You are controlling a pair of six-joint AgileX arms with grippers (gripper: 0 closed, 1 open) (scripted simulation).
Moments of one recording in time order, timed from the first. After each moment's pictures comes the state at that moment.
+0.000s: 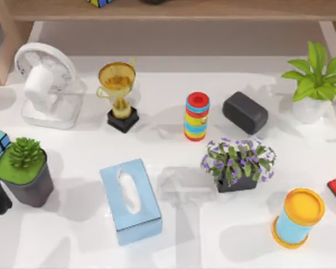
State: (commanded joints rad) left arm 0.00 0.00 0.00 0.00 0.00 0.00; right arm -0.78 2.02 0.45 1.56 -0.70 -1.53
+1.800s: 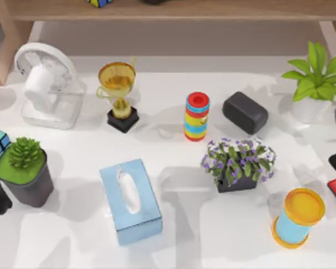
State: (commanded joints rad) left arm 0.00 0.00 0.00 0.00 0.00 0.00; right arm 0.10 1.63 1.09 -1.03 0.00 -0.31
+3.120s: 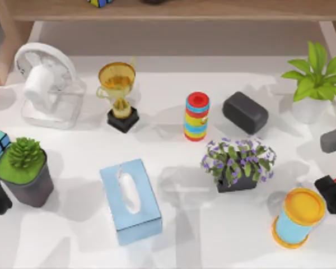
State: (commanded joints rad) left arm 0.00 0.00 0.00 0.00 0.00 0.00; right arm 0.10 1.75 0.92 -0.74 0.00 -0.30
